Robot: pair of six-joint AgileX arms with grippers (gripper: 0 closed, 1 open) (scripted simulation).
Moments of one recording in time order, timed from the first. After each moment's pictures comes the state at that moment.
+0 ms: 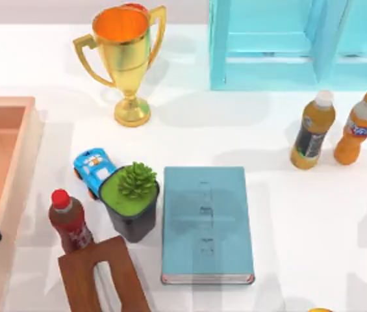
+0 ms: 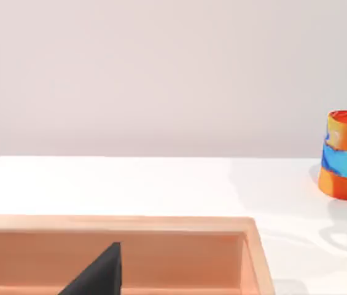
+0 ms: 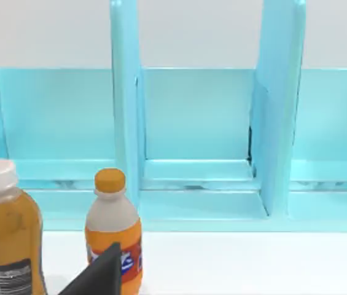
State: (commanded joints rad) left arm 0.00 0.00 0.00 0.00 0.00 0.00; right arm 0.00 0.00 0.00 0.00 0.00 0.00
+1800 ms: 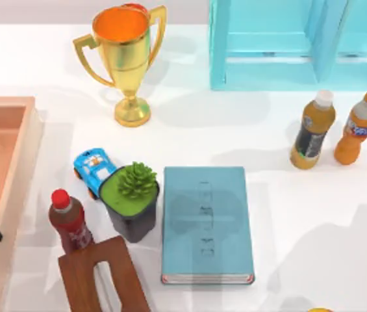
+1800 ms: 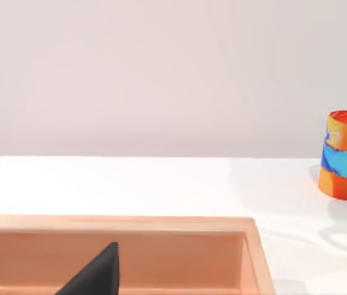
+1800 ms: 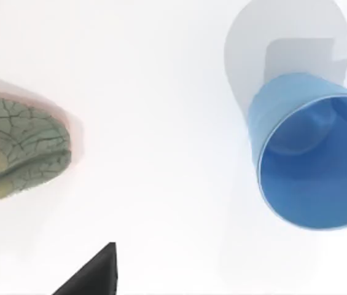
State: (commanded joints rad) left arm 0.00 0.00 0.00 0.00 0.00 0.00; right arm -0.54 1.86 1.54 -1.25 0.00 -2.08
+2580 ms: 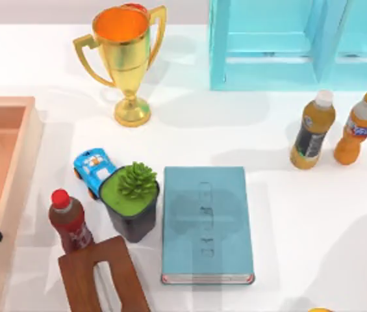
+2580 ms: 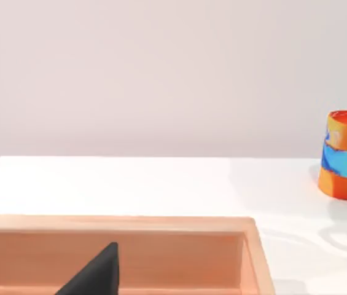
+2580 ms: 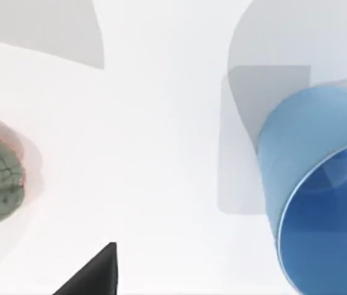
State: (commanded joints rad) left arm 0.00 0.00 0.00 0.00 0.00 0.00; right arm -0.54 1.92 1.41 -1.05 0.00 -2.10
